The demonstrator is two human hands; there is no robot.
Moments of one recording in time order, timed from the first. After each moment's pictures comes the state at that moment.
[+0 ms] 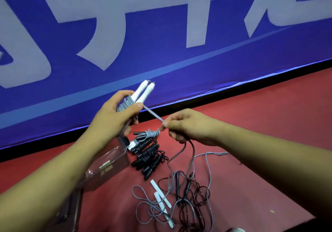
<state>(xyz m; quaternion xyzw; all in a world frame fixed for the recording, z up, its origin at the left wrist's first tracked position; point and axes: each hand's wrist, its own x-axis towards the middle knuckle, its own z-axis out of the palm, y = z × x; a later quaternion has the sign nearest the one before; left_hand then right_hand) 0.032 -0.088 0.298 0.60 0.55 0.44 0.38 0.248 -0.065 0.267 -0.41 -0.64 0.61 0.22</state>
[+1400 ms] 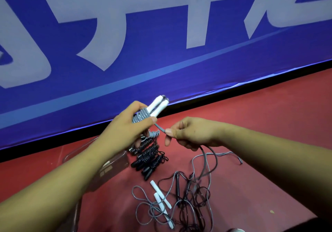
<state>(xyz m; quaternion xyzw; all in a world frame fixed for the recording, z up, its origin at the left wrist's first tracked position) 0.046 -0.099 0.289 0.64 0.57 0.33 0.39 0.257 -0.064 0.263 -0.43 -0.68 0.60 0.08</state>
